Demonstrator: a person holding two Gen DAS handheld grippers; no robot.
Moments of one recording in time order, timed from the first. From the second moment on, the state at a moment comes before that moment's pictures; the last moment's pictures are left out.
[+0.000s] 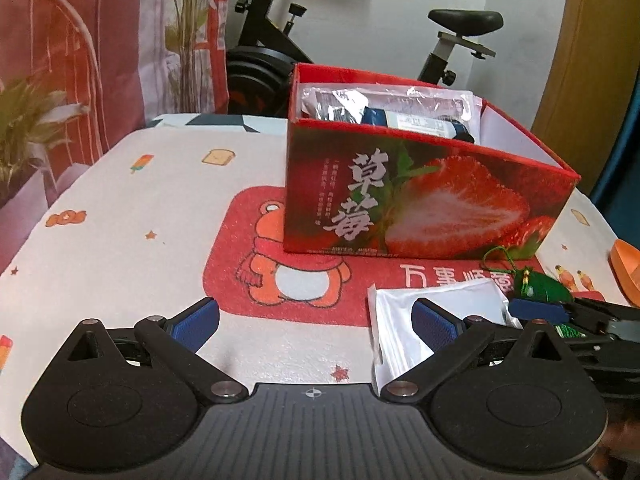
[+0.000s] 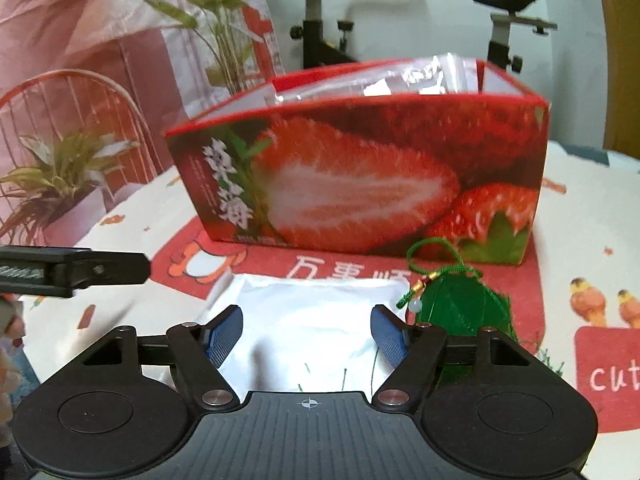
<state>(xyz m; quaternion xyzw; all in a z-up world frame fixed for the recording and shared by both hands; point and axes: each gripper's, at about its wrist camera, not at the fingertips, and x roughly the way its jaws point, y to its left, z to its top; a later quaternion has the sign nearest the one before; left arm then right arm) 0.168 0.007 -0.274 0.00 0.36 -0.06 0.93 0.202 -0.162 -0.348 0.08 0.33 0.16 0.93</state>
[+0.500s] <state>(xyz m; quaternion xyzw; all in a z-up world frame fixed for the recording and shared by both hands) 0.174 0.000 -0.298 -0.02 0.38 -0.11 0.92 0.208 -0.181 -0.370 0.10 0.34 0.12 0.93</state>
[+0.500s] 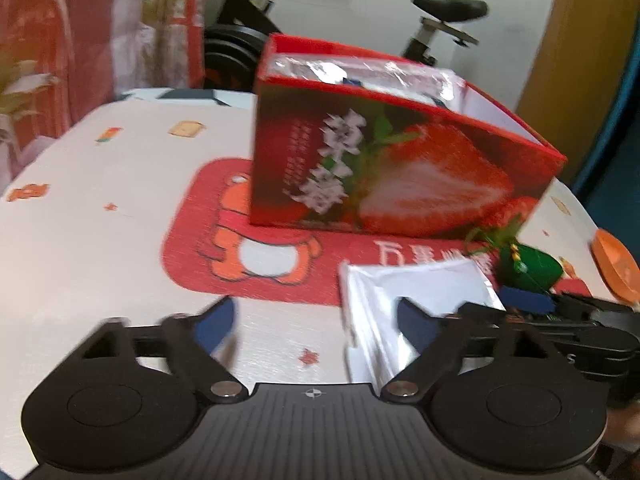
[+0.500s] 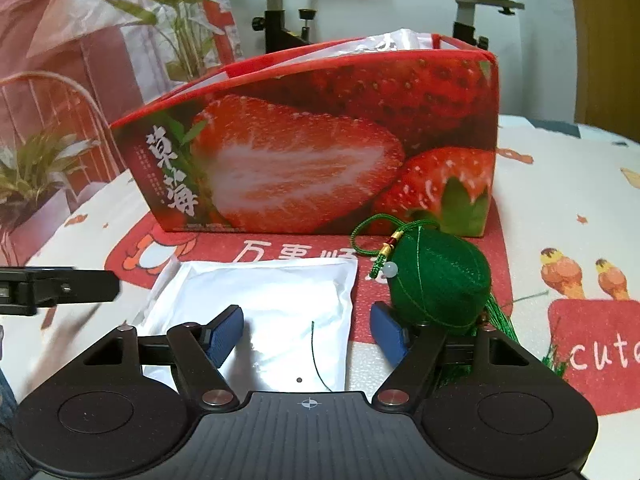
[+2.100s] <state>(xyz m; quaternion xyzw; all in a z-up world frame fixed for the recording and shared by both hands) 0.179 -0.015 -0.326 -0.08 0.42 -0.19 0.89 0.202 -0.172 -0.375 0.07 0.31 0.17 0.93</state>
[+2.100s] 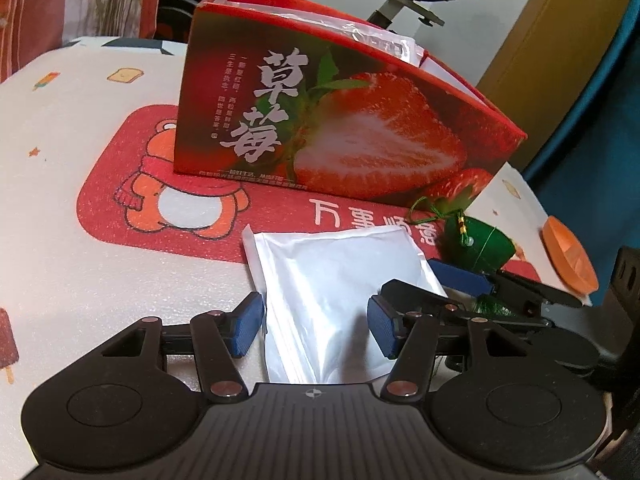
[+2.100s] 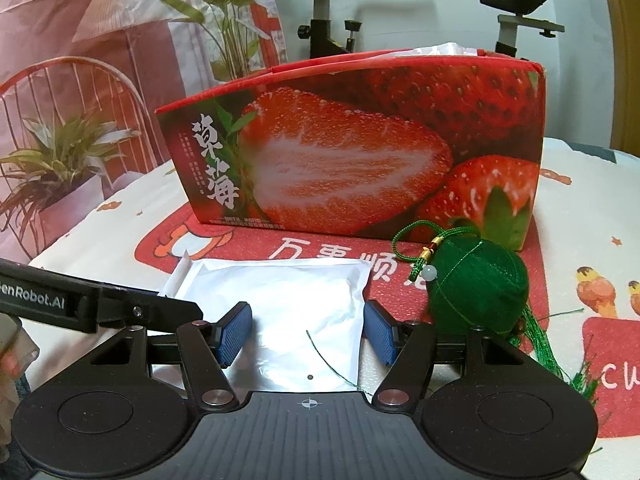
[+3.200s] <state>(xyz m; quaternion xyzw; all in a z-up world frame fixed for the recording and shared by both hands) 0.175 0.003 -0.327 -0.10 0.42 -0.18 0.88 0.214 -0.176 -0.370 0.16 0.35 0.19 0.90</state>
